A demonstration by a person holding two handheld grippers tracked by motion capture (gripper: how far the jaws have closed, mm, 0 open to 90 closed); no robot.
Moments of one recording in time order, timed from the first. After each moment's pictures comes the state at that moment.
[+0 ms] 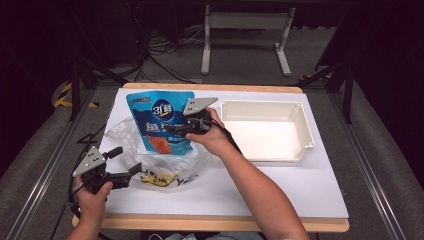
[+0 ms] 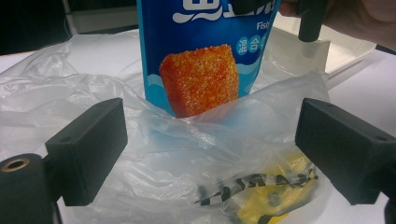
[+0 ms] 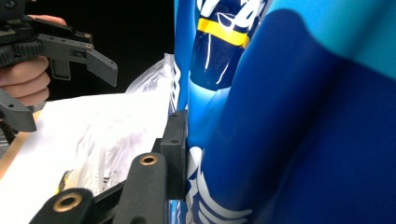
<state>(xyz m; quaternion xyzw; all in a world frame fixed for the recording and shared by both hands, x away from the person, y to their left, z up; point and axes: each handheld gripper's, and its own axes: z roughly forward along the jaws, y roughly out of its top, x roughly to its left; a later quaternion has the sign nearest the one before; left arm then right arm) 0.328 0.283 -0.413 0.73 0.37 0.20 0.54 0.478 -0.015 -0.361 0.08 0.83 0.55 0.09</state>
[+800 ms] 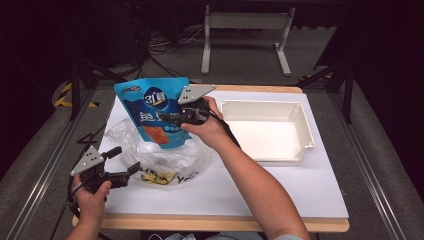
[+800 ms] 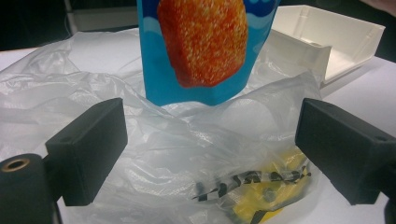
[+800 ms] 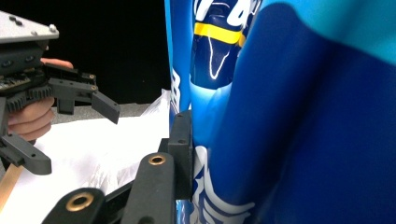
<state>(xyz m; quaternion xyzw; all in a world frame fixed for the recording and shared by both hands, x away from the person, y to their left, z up) 0.329 0.286 -0.414 0.72 0.38 0.20 0.55 0.472 -0.007 -0.313 0.08 0.82 0.55 0.12</state>
